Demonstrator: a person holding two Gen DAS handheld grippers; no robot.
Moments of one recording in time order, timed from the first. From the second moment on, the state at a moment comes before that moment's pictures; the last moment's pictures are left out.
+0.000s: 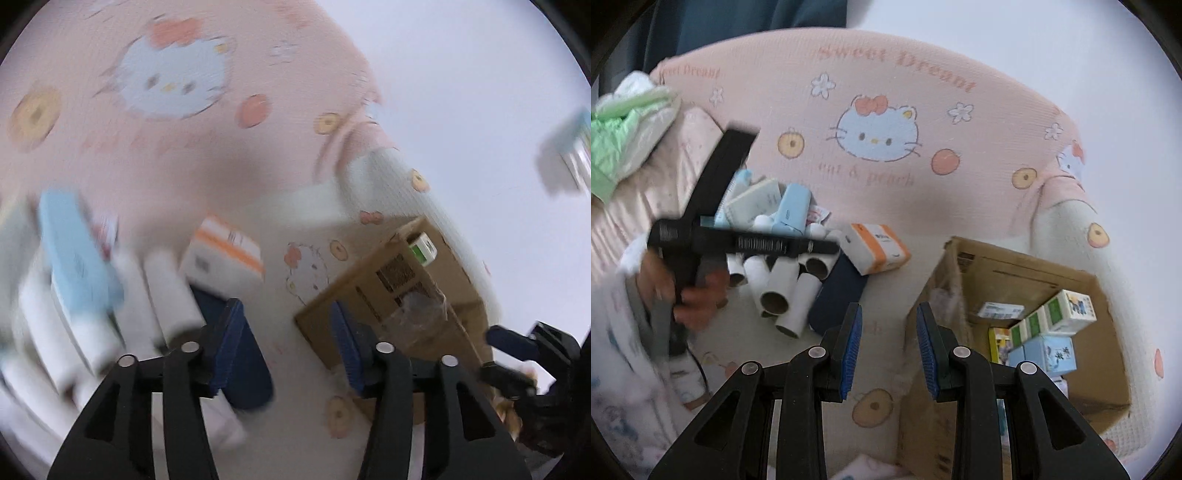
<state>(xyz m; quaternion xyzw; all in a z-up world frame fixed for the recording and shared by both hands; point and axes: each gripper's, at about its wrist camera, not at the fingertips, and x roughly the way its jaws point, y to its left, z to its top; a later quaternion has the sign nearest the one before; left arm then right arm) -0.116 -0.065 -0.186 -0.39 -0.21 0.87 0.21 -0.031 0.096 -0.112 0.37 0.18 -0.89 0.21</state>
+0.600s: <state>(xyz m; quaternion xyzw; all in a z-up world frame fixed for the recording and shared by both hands) -0.200 -0.130 -0.258 -0.41 -0.38 0.80 0.23 -0.102 0.022 -0.194 0.35 0.13 -0.92 0.15</state>
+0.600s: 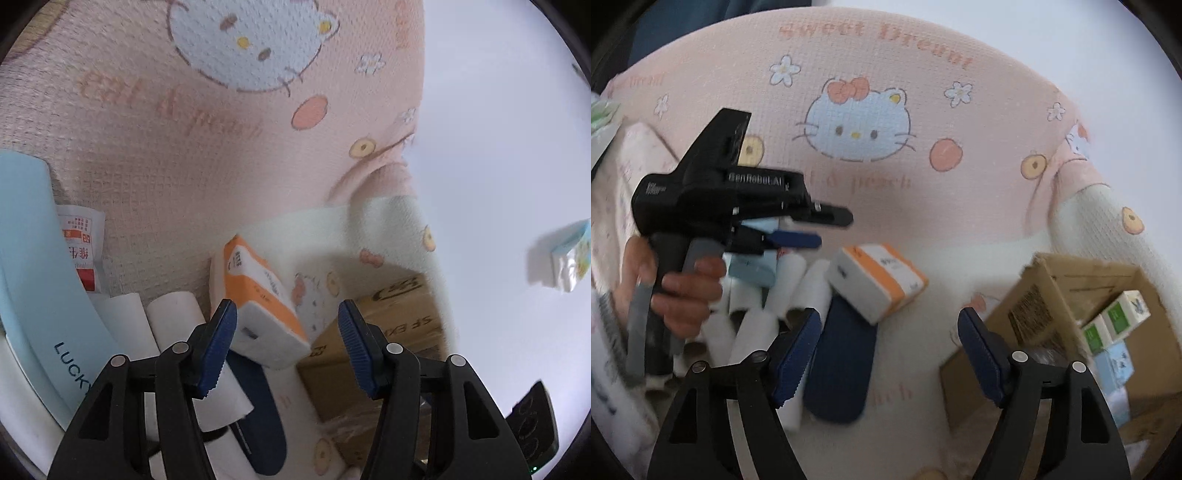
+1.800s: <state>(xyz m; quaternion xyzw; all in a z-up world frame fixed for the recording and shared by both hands) -0.217 -0.122 -0.284 -0.47 -0.35 0.78 0.21 -0.192 -0.002 -0.275 0.44 0.10 -0.86 0.24</state>
